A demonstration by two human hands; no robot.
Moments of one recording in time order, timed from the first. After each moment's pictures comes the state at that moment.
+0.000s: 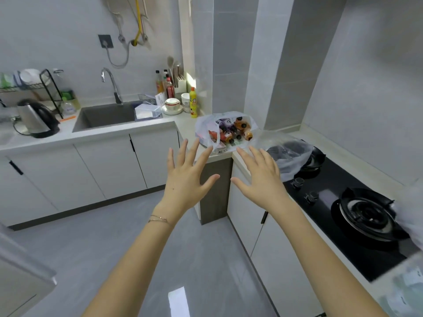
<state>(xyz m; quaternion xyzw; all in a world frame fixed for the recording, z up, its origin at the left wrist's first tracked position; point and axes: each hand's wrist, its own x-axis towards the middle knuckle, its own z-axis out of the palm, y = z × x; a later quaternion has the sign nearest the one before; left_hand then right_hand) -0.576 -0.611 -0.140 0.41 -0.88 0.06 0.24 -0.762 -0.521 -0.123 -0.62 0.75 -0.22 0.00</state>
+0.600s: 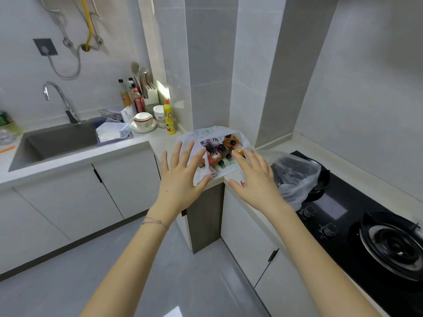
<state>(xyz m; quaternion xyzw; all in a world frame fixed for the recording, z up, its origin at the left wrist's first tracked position) -0.670 -0.853 -0.154 0.34 -0.90 0.03 0.27 -0.844 -0.734 -0.141 -0.56 0.79 -0.22 0.01</state>
